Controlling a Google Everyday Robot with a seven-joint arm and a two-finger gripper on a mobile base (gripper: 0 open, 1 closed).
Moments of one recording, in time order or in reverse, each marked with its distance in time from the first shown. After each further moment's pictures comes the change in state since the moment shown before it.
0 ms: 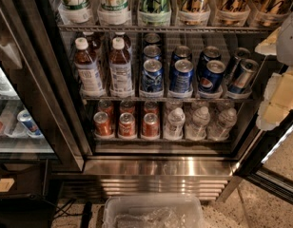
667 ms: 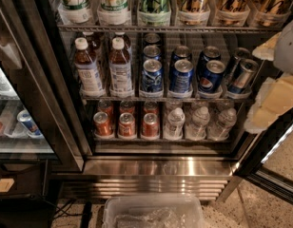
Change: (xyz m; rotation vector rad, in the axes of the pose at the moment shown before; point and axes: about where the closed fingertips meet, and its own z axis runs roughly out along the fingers) arm -0.010 0.006 0.007 0.020 -0.095 0.059
